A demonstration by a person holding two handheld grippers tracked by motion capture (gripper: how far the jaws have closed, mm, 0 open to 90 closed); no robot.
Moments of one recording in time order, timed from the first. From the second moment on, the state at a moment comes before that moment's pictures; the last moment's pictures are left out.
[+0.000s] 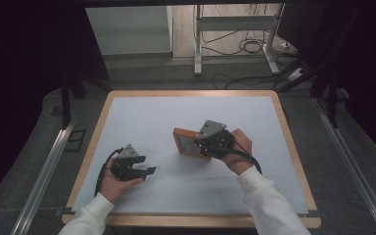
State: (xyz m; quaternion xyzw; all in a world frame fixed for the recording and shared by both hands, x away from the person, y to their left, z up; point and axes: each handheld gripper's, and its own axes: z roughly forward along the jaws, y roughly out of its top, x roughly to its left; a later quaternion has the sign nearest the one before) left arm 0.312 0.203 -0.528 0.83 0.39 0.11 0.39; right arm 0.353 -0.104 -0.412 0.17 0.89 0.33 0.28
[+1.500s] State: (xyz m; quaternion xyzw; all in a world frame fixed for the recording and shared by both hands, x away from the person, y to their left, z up) left arm 0.311 0.201 -0.528 0.83 0.38 0.11 0.39; right arm 0.420 -0.117 -0.441 0.32 0.83 0.37 0.25
